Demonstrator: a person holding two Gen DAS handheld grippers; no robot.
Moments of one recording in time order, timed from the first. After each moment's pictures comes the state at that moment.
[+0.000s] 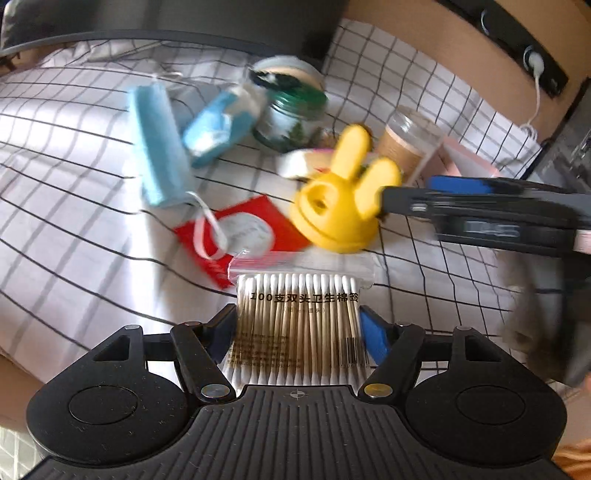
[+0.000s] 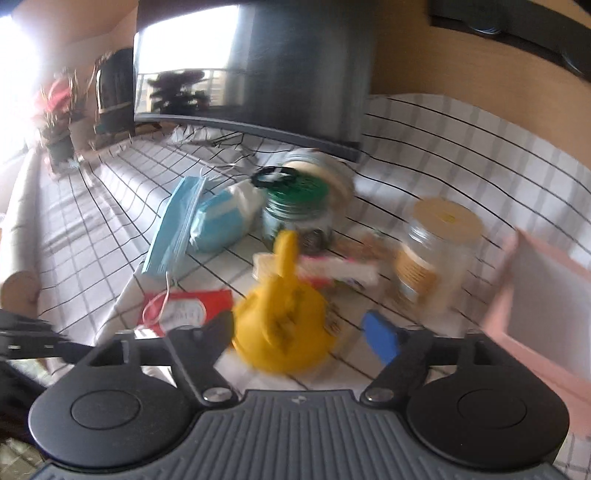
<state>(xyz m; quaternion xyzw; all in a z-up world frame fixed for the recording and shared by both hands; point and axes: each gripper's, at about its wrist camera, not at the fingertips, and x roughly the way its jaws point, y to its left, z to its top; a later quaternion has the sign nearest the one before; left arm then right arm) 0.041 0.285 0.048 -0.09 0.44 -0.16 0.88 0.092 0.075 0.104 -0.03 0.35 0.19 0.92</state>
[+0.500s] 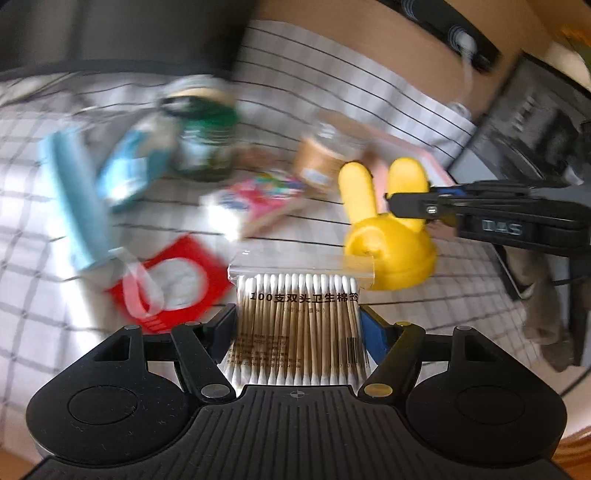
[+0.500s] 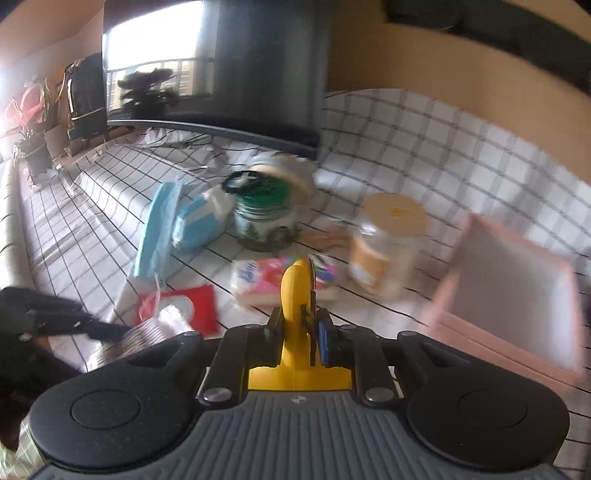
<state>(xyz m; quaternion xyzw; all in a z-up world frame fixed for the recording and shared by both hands) 0.068 0.245 0.069 -0.05 0.44 -0.29 0.85 0.057 0.030 0.149 -0.01 0.39 0.13 0.91</state>
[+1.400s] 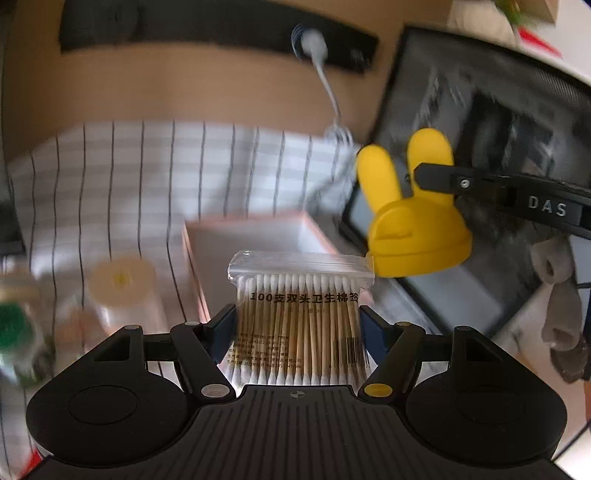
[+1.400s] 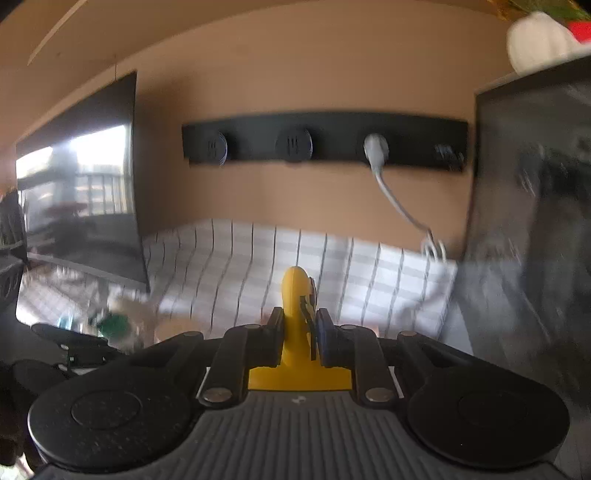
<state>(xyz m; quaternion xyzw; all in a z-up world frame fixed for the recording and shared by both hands) 0.123 0.038 0.153 0.03 0.34 -0.38 0.86 0.044 -0.194 0.231 0.06 0.23 0.00 0.97</state>
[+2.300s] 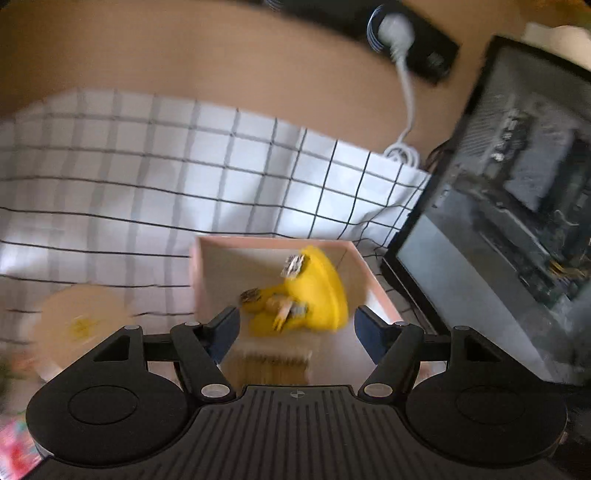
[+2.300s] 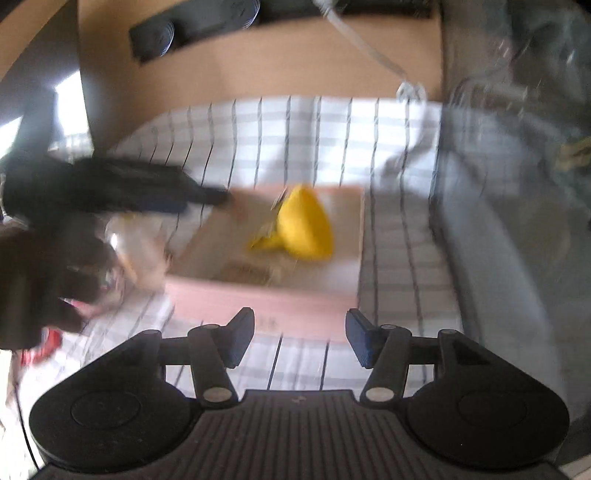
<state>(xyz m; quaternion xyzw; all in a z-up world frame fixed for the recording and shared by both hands) 0.195 0.002 0.113 -0.03 0.35 -0.33 0.88 0.027 -0.200 0.095 0.12 0.37 -0.01 0.92</state>
